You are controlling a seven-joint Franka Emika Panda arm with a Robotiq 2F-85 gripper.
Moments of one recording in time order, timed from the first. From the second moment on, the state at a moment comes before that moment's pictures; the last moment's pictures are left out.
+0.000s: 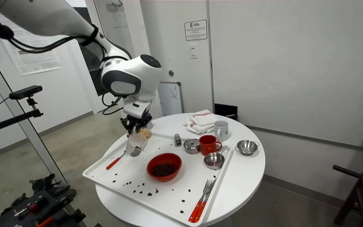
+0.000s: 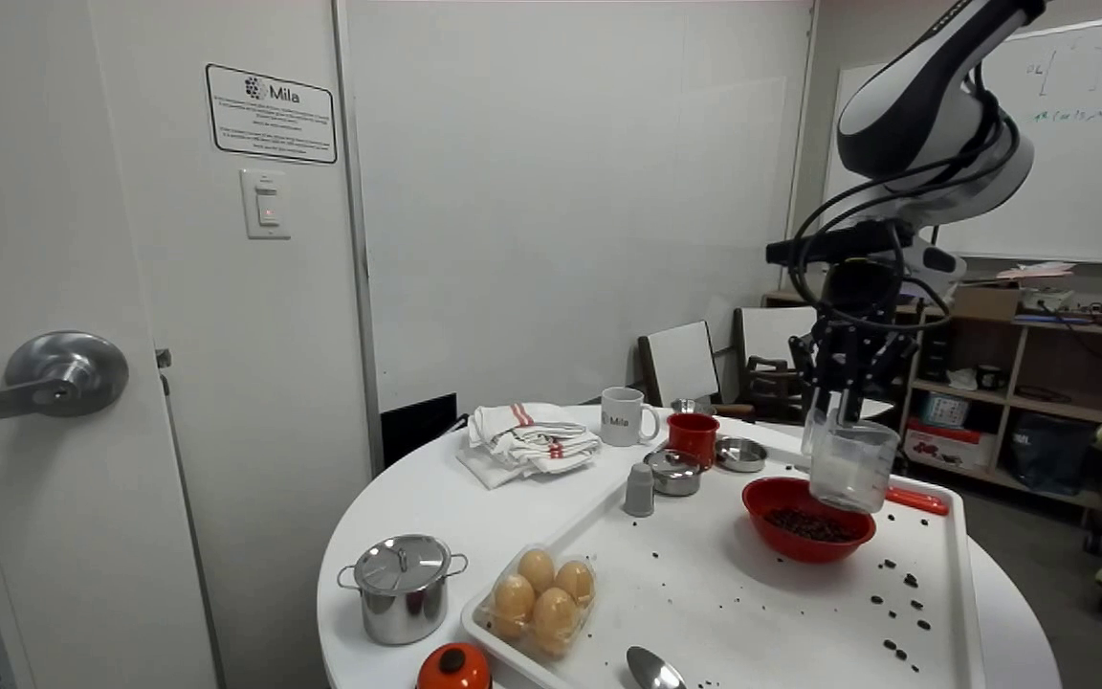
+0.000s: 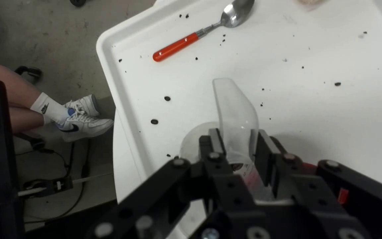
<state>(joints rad) -0.11 0.27 0.00 -2.23 0.70 2.26 1.29</state>
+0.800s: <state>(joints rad) -0.12 0.32 -0.05 -2.18 0.81 2.11 1.19</state>
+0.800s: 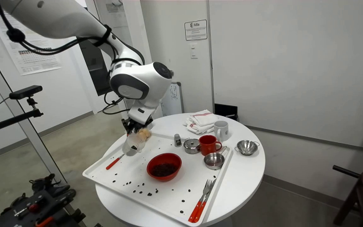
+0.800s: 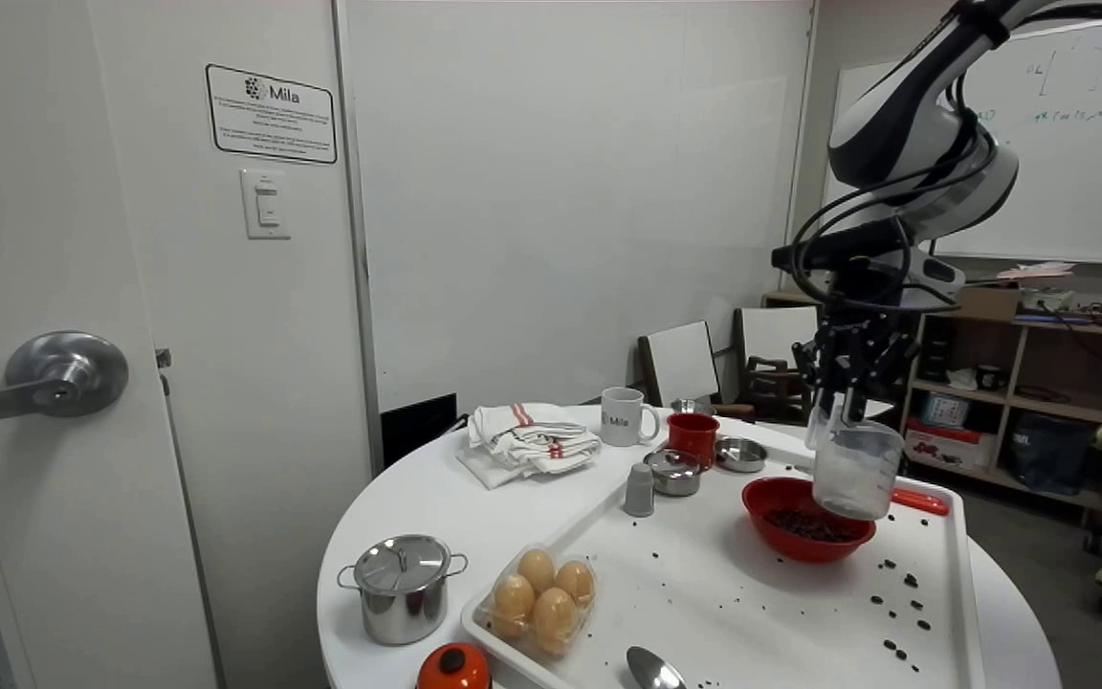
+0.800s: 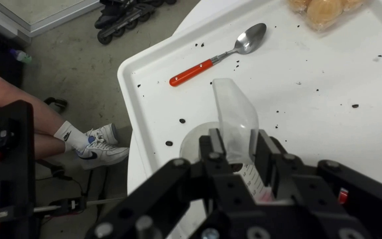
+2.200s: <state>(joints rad) -0.29 0.65 -0.15 -1.76 0.97 1.44 1.26</state>
